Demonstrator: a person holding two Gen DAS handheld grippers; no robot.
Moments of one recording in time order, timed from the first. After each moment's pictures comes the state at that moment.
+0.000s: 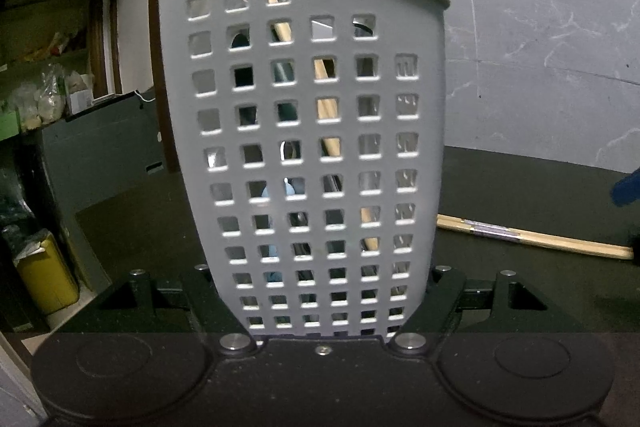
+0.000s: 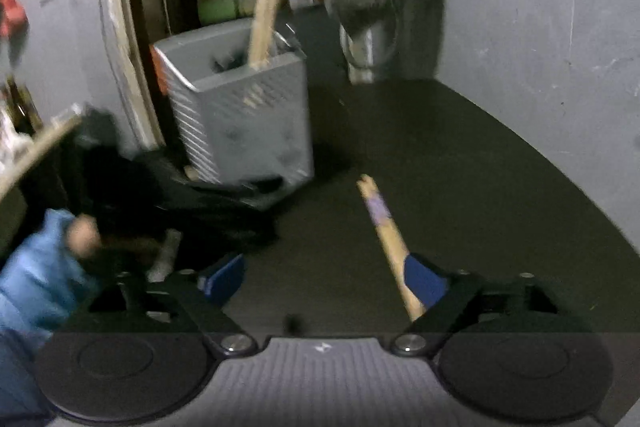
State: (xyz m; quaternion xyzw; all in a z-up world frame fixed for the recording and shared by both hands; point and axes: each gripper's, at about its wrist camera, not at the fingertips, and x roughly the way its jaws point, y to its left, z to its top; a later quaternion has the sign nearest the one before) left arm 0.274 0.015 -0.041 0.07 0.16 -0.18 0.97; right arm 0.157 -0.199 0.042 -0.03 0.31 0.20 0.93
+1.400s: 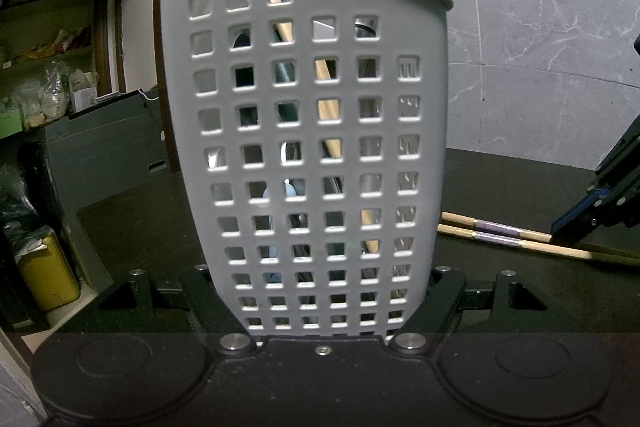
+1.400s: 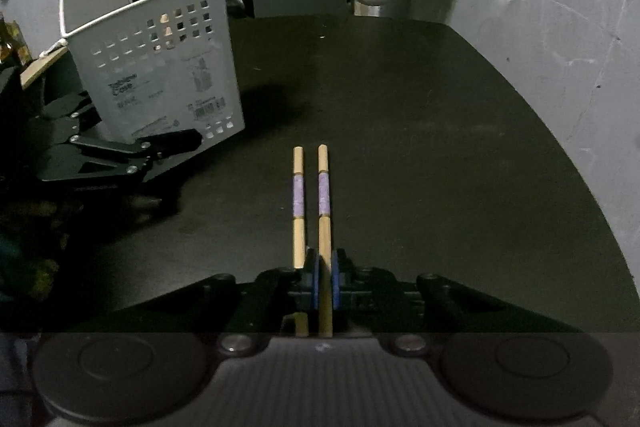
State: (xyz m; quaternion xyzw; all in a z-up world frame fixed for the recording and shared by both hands) left arm 0.272 0.013 -0.041 0.07 0.16 -0.18 0.97; right arm 0.250 -0.224 0.016 -0.09 0.39 0.23 0.89
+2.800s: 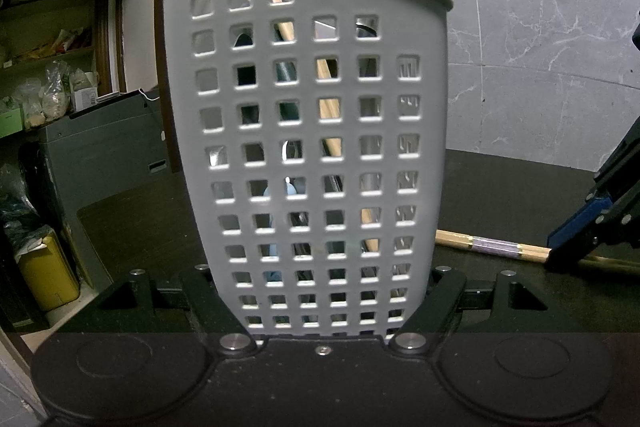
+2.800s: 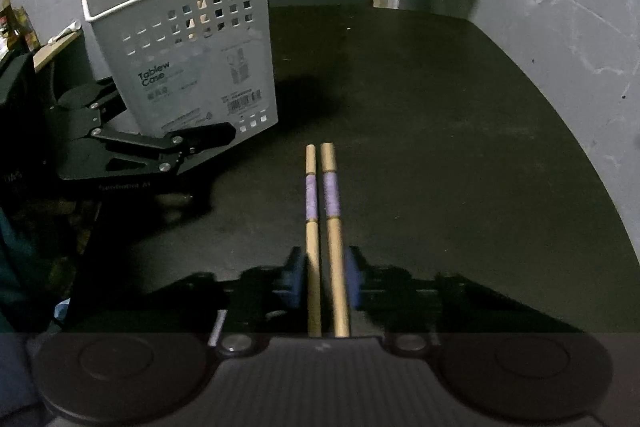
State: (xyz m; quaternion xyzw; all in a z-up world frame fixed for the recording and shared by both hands) left arm 0.272 0.013 -0.041 0.07 0.16 -0.18 0.97; right arm 0.246 -0.198 0.016 -0.11 0.41 0.24 0.88
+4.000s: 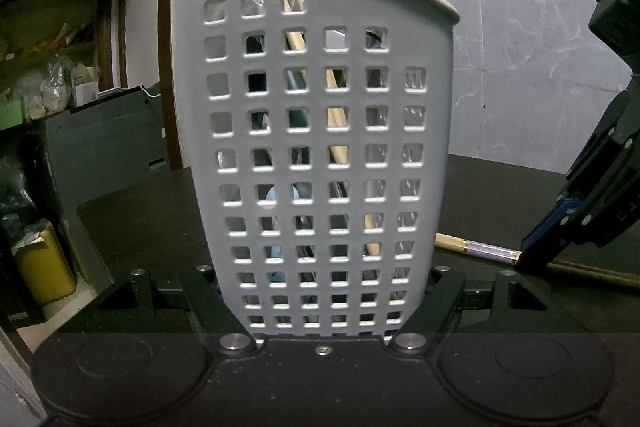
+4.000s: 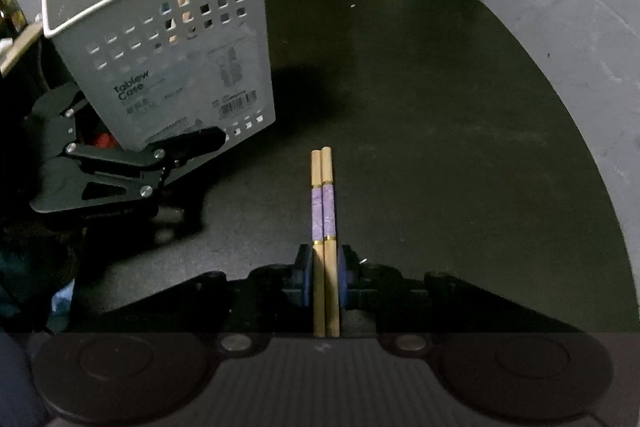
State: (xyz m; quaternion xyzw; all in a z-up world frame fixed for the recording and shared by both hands) left arm 0.274 0.018 -0.040 0.05 0.16 -0.18 0.97; right arm 0.277 -0.174 0.027 -0.14 0.46 0.22 0.85
